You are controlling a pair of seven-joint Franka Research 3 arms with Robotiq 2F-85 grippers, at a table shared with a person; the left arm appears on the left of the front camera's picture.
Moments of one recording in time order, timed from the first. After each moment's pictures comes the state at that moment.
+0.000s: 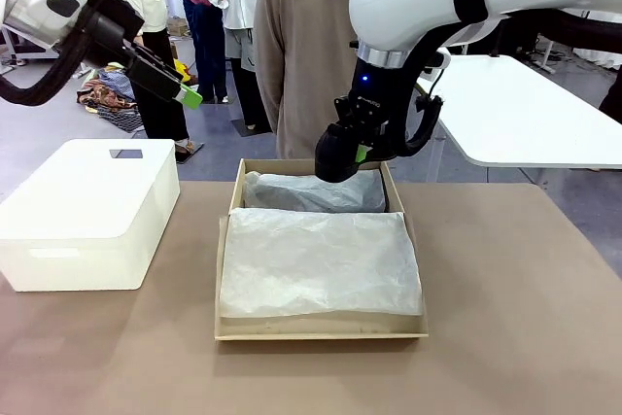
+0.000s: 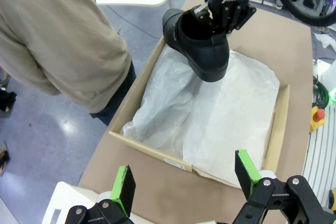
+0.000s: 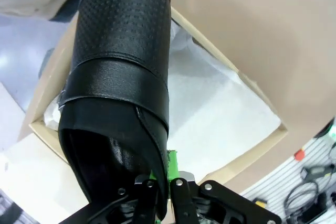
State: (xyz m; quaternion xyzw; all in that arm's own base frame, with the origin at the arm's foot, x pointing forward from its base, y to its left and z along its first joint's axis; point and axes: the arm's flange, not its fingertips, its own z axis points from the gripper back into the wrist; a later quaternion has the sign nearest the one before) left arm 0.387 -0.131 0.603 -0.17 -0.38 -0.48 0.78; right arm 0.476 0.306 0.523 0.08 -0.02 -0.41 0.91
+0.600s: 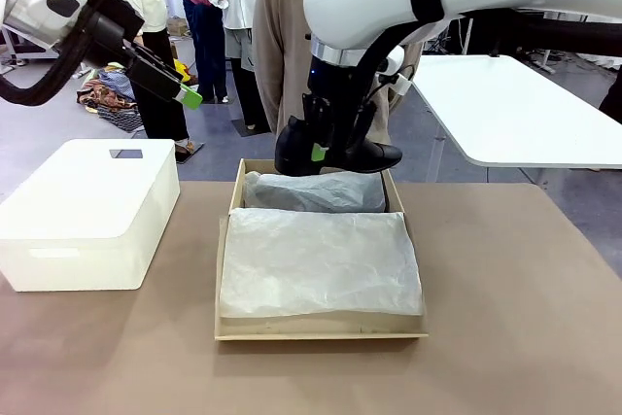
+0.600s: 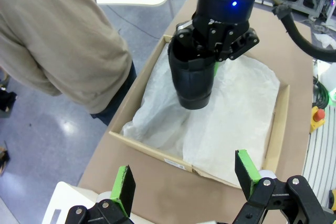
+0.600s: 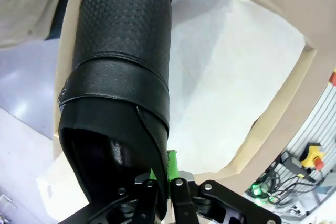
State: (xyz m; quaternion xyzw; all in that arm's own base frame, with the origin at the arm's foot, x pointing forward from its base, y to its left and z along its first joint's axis) left arm 0.387 -0.130 0.603 -0.17 -0.38 -0.48 0.78; right arm 0.476 0.373 0.527 0.10 0.00 -0.57 0.82
